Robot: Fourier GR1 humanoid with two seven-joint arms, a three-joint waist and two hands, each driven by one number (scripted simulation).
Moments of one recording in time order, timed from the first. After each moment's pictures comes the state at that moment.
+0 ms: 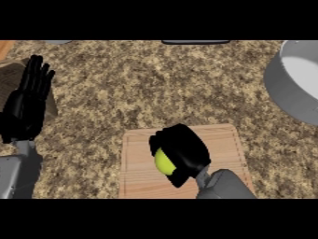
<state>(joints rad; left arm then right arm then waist) -0.26 0.20 0.13 -1.53 0.13 0.09 0.05 -0.31 -0.03 0.58 -1.48 0.98 0.19 0.13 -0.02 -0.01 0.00</state>
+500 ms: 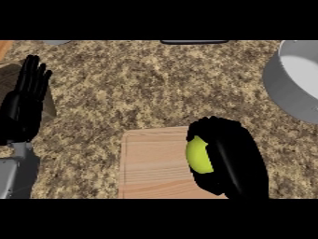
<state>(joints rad) -0.25 0.20 0.13 -1.57 0.13 0.10 0.06 -0.17 -0.12 0.51 -1.97 1.18 0.09 0.38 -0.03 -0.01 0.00</state>
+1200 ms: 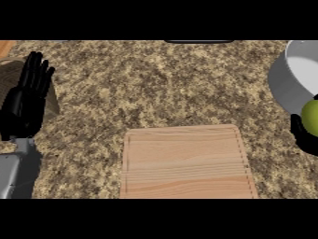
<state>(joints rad) -0.28 0.20 0.13 -1.54 0.13 0.09 0.06 -0.18 -0.34 -0.12 -2.10 0.90 0.13 0.30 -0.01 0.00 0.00</state>
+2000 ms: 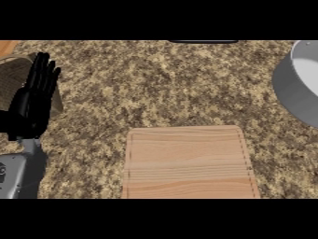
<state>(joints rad) -0.28 0.18 0.11 -1.54 0.12 0.08 0.05 -0.40 -0.63 -0.48 -1.23 0.70 0.00 -0.24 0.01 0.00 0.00</state>
